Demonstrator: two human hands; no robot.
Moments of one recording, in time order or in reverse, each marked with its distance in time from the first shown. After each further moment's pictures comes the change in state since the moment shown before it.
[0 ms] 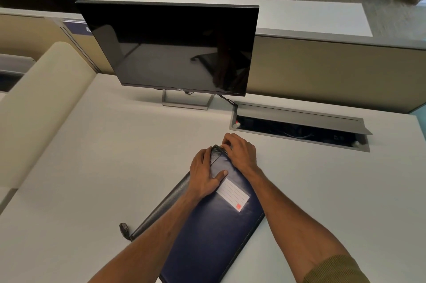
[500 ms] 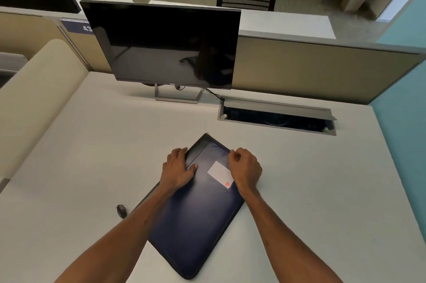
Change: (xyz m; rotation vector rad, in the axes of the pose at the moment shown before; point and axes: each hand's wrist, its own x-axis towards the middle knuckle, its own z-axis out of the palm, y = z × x) left_hand -0.048 -0.025 -0.050 0.180 -0.094 -0.130; right_hand -0.130 -0.029 -0.039 -0.007 0.299 0.468
